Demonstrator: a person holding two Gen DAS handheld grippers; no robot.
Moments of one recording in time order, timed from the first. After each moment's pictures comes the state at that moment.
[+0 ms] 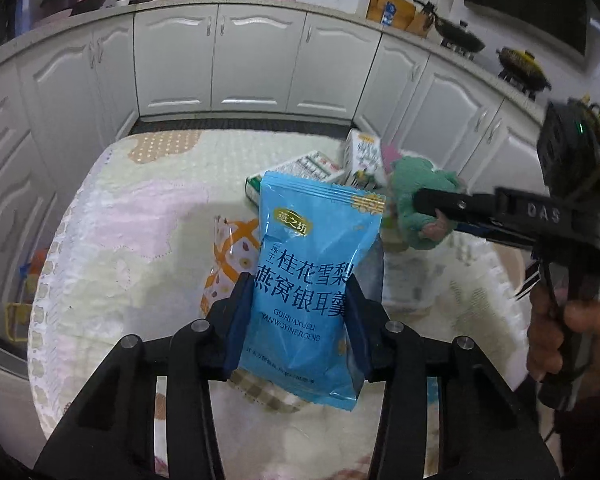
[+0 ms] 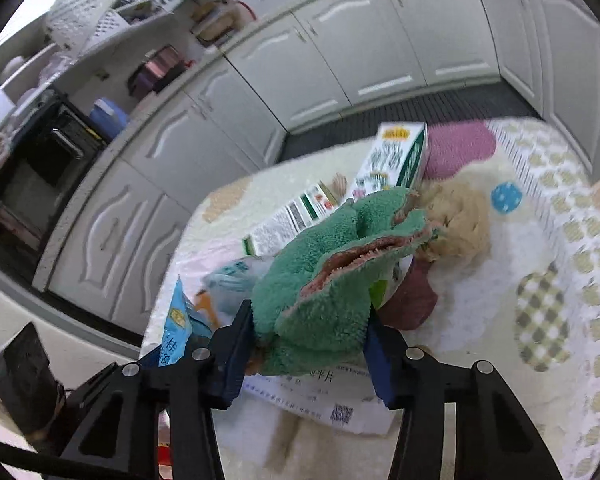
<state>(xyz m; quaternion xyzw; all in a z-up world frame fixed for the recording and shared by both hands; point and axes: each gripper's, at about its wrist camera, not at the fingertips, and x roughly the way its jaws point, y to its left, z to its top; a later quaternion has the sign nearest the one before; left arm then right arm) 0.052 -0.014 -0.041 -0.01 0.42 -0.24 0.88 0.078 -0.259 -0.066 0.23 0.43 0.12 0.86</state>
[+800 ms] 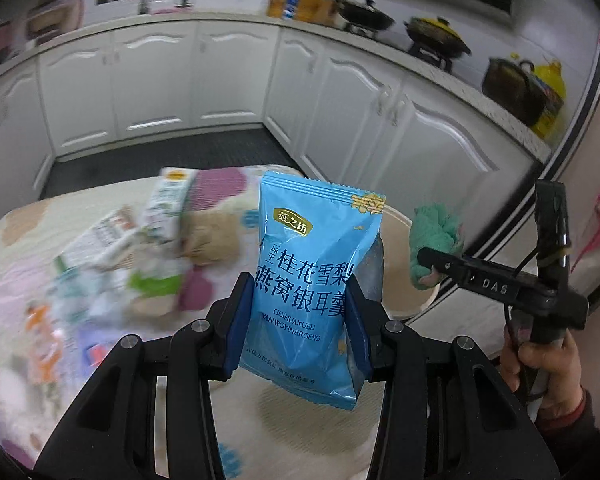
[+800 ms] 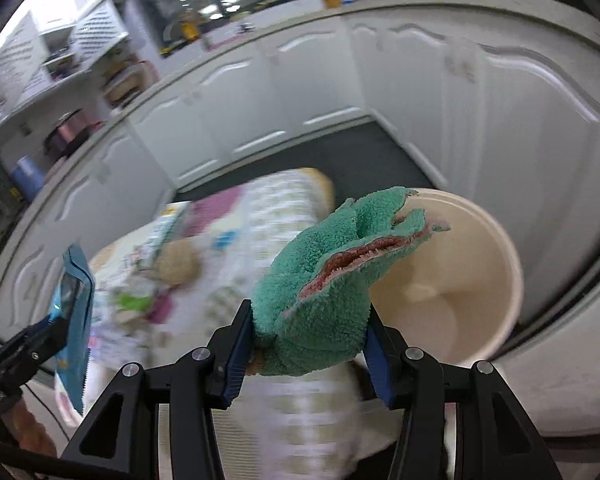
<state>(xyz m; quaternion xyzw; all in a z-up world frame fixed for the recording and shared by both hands) 0.023 -0.214 0.000 0.04 0.40 -0.37 0.84 -0.031 -0.453 -0.056 0.21 0.40 -0.10 0.89</state>
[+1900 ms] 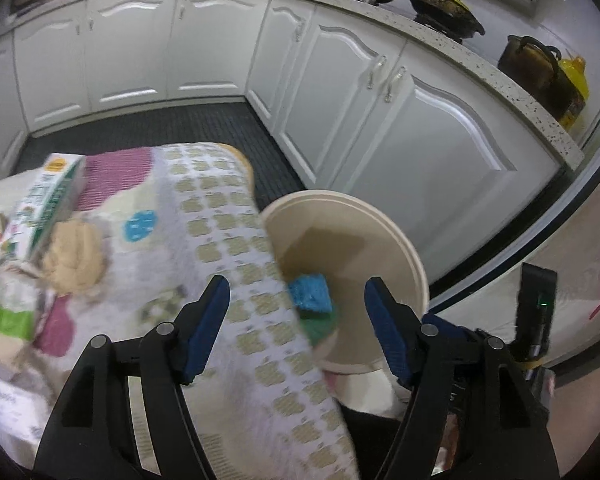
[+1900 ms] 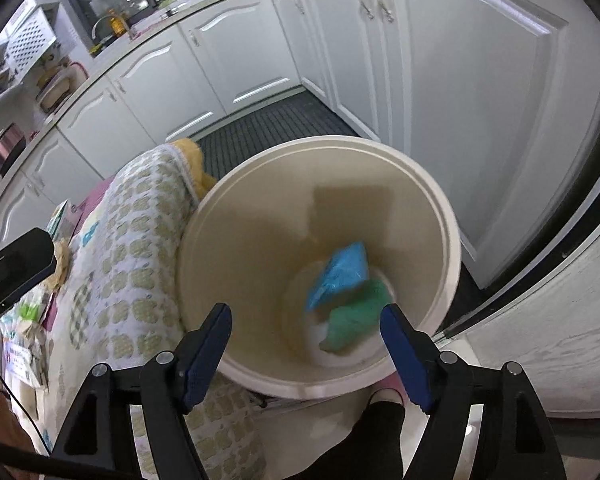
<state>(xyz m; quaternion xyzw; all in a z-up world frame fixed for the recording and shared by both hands) 0.052 -0.330 -0.051 0.02 0.44 -0.36 0.82 -0.028 -0.516 -0.129 0.22 0.45 -0.16 0.85</state>
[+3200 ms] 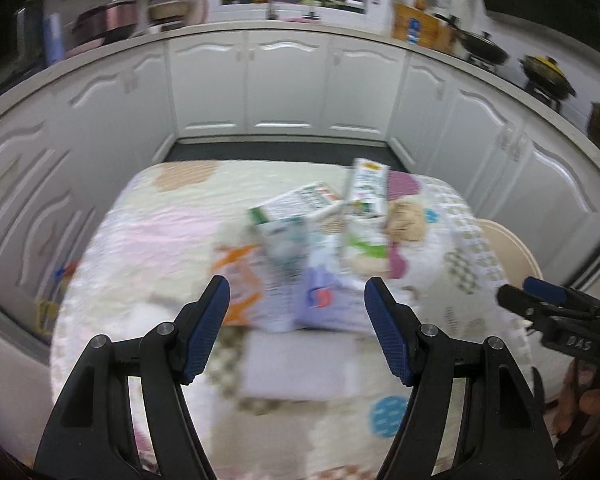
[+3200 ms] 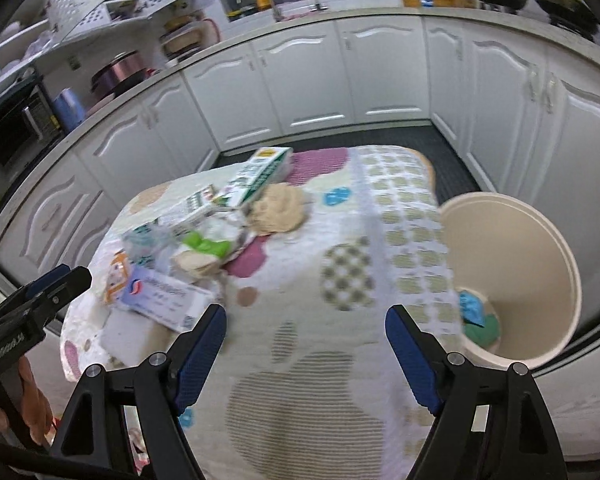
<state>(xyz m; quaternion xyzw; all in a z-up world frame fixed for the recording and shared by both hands) 0.029 -0.042 -0.019 0.02 0.38 -0.15 0.91 0.003 -0.308 -0.059 0.12 0.42 0.01 0.90</state>
